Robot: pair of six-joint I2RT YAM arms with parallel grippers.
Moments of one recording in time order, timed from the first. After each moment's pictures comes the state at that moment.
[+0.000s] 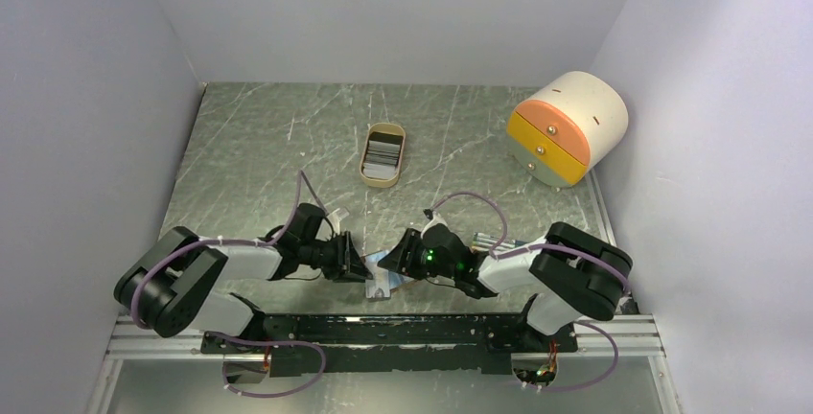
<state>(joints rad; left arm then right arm) -0.58 1.39 0.28 0.29 0.67 -0.89 1.00 1.51 0.33 0.64 -0.04 1.16</state>
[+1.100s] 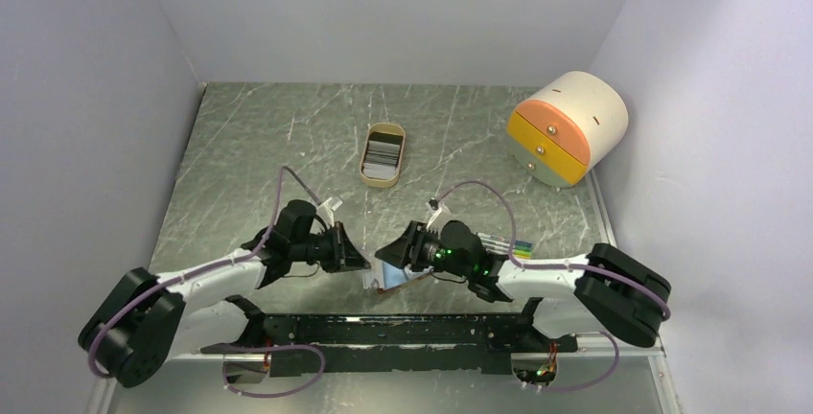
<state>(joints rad) -0.61 1.16 0.29 0.18 0.58 -0.91 1.00 1.31 0.31 0.66 -0.06 1.04</state>
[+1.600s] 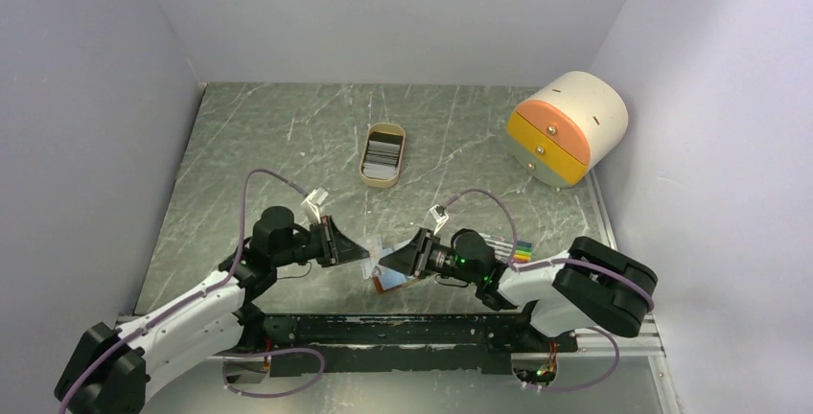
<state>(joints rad) -0.61 0.82 0.25 0.20 0.54 -0.94 0.97 1.35 0.16 1.02 -0.19 1.10</state>
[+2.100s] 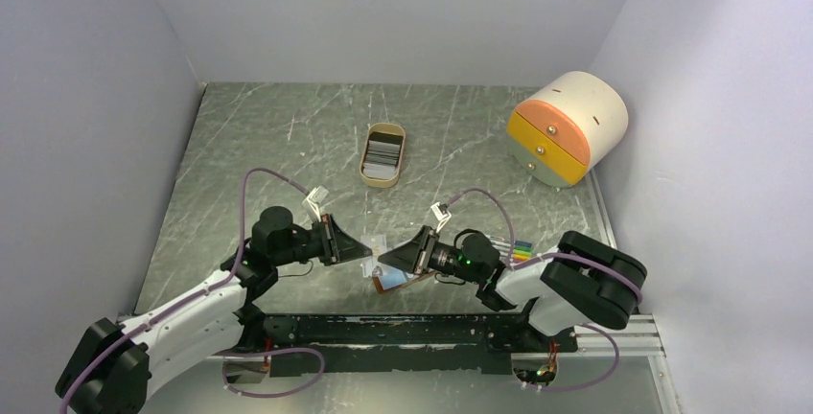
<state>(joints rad) -0.61 0.83 0.23 0.30 0.57 -0.98 0.95 1.45 0.15 1.26 -0.25 1.17</state>
